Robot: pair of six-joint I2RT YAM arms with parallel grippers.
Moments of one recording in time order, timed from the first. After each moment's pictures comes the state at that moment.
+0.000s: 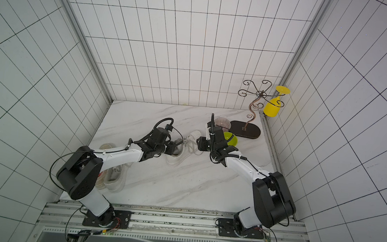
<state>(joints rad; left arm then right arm) -0.62 1.65 0.95 -0.06 0.04 -0.35 0.47 1.49 0.90 -0.07 -0.14 0.41</state>
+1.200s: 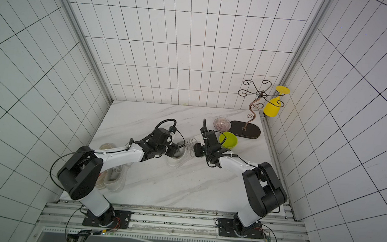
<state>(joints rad) -0.64 1.65 0.96 -0.09 0.09 -0.27 0.53 1.59 0.86 -0.01 -0.11 0.33</state>
